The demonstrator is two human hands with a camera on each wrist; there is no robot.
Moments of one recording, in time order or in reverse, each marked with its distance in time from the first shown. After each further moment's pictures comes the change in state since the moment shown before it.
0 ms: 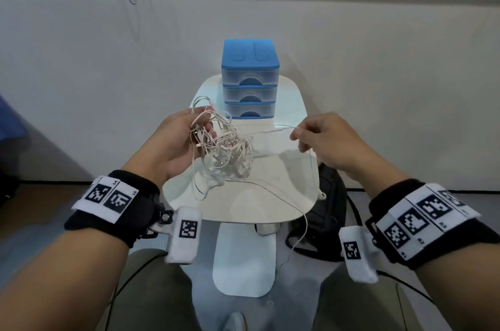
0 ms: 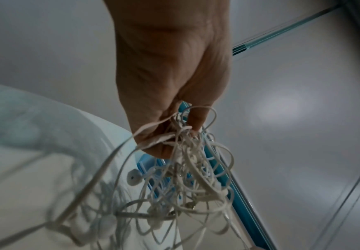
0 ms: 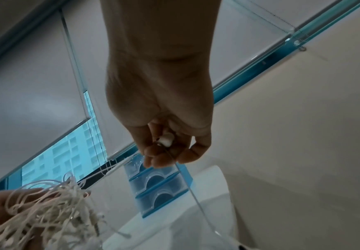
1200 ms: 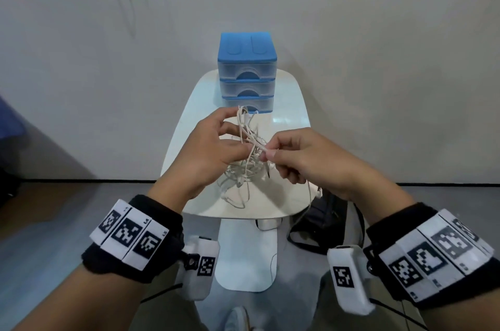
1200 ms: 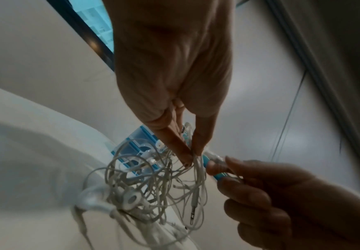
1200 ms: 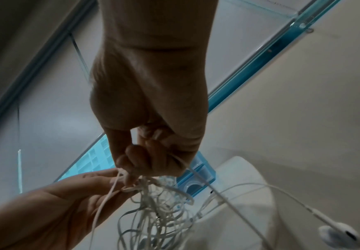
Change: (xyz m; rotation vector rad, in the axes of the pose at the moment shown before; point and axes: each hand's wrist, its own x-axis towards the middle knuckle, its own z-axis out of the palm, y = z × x) left_hand -0.037 -0.030 0.044 0.451 -0.073 0.281; right_hand -0.036 -0.019 0.022 0.266 -0.366 -0.004
